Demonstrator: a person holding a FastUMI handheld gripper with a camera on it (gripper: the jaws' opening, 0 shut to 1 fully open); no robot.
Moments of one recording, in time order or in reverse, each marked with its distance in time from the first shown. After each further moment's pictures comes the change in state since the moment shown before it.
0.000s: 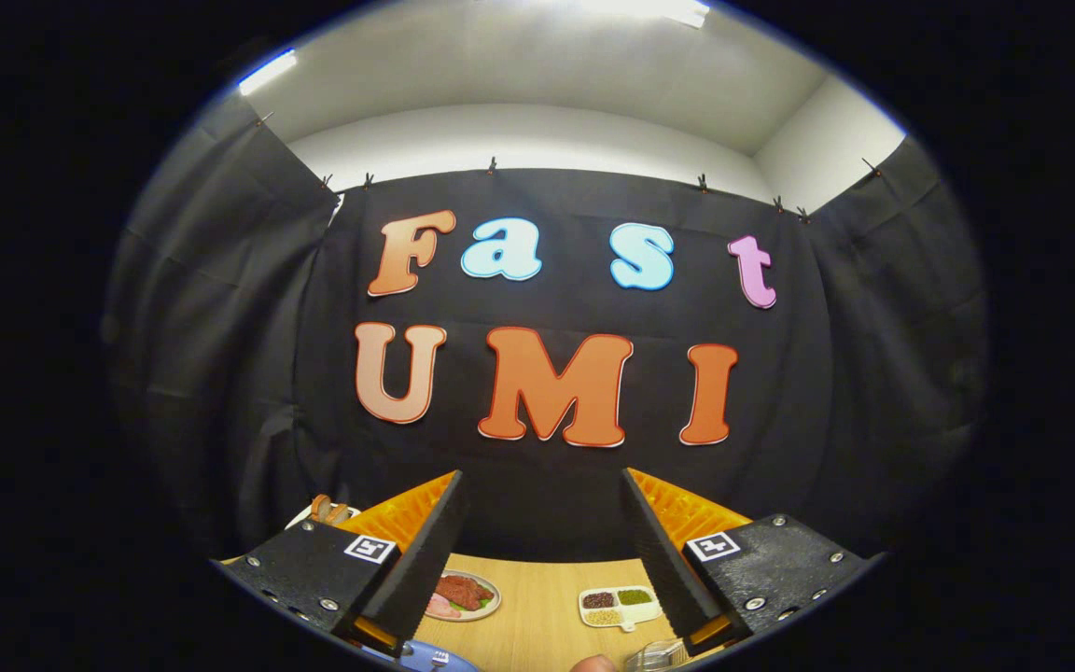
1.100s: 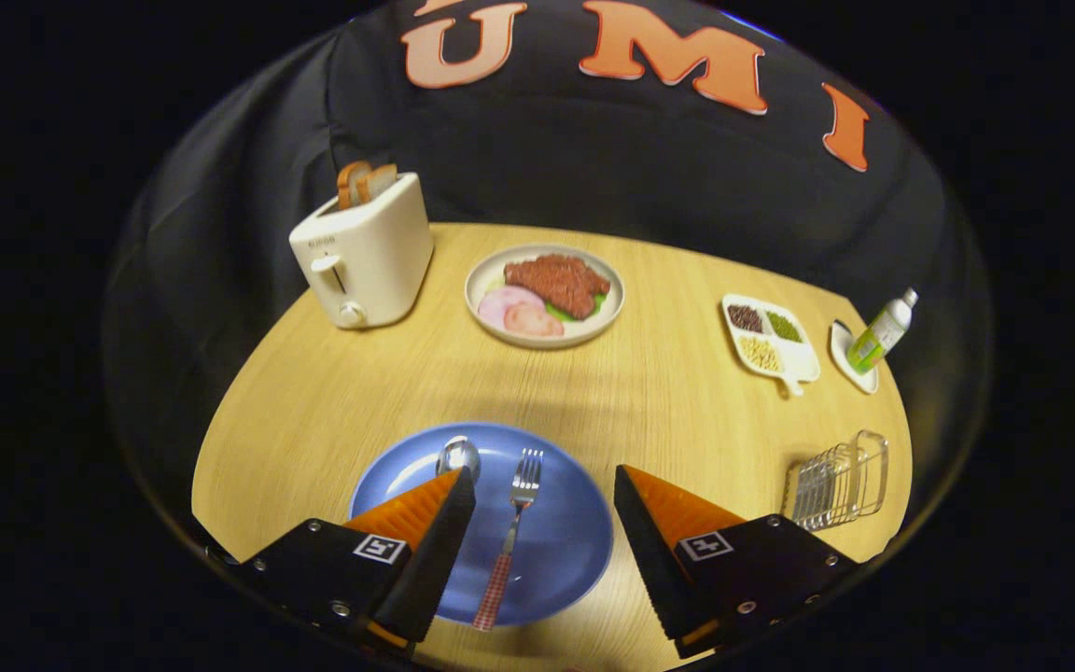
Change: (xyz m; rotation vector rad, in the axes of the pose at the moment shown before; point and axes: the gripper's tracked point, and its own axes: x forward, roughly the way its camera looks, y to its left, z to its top) arm -0.073 0.117 -0.348 -0.057 1.093 0.212
